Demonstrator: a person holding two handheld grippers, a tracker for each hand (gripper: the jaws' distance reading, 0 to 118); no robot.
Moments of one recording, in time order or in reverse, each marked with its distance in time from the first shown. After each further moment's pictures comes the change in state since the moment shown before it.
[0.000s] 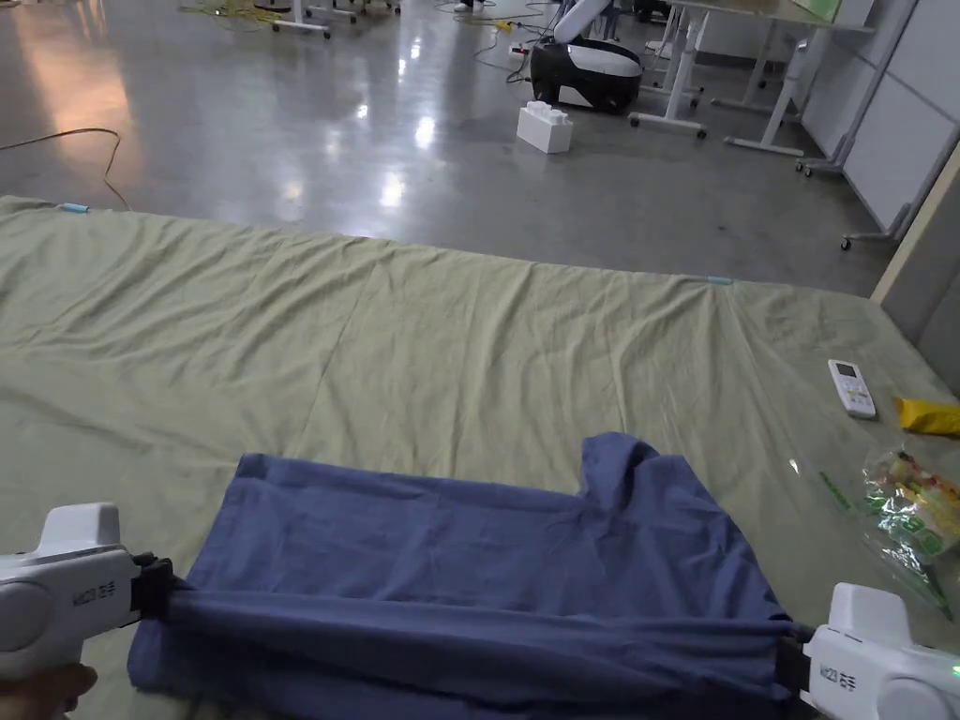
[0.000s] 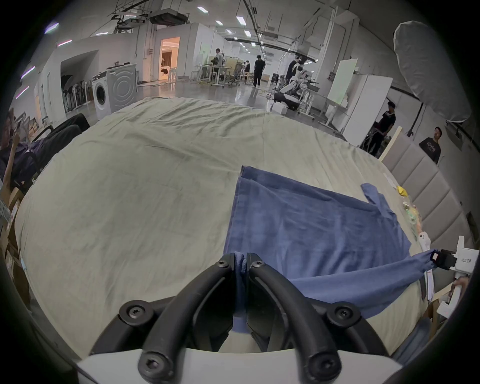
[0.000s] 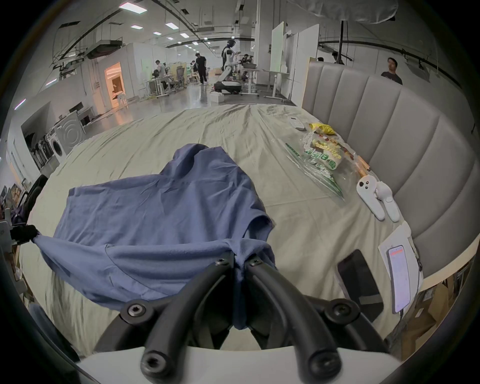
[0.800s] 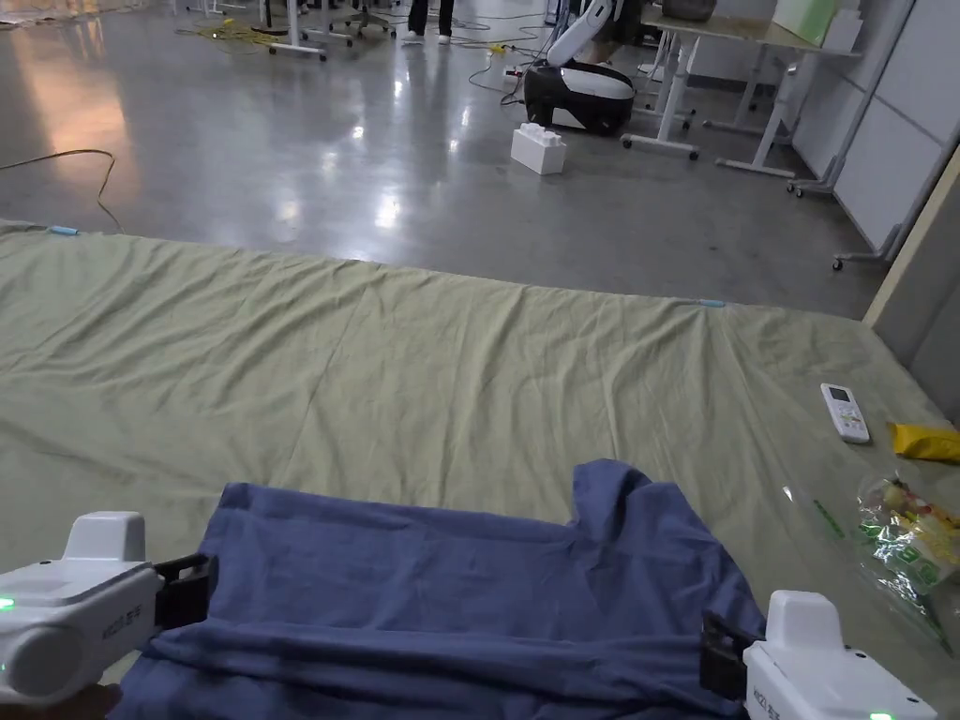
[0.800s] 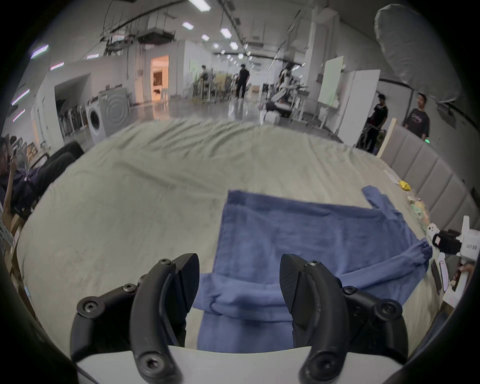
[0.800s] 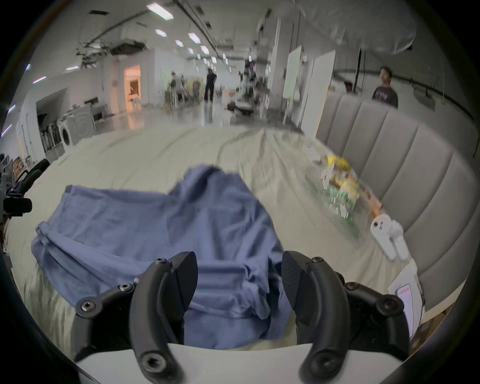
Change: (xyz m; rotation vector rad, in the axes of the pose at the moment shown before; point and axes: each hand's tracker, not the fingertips) left arm 0.039 -0.001 0.018 0.193 -0.001 -0.136; right arm -0.033 -0.012 0.021 0.362 0.066 0.141
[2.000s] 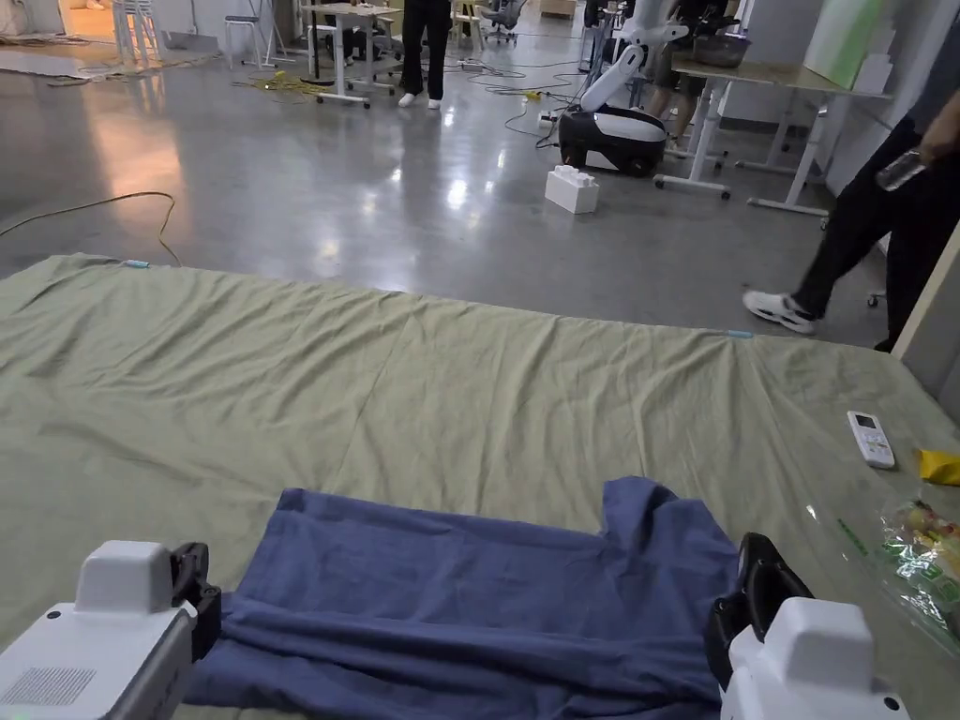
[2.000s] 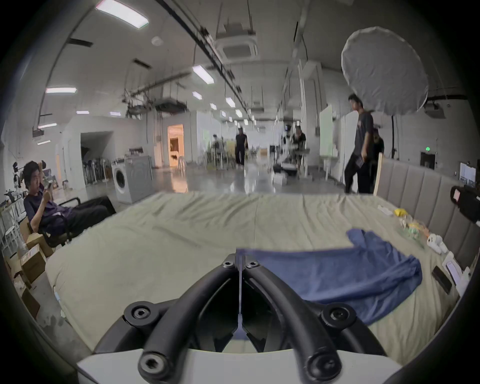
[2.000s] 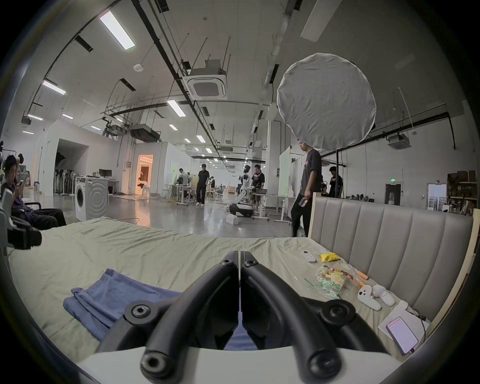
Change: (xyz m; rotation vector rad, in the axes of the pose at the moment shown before) left arm 0.013 -0.029 0.114 0.219 0.125 -0.029; right arm -0.084 0.031 0.121 0.509 -0.041 0.028
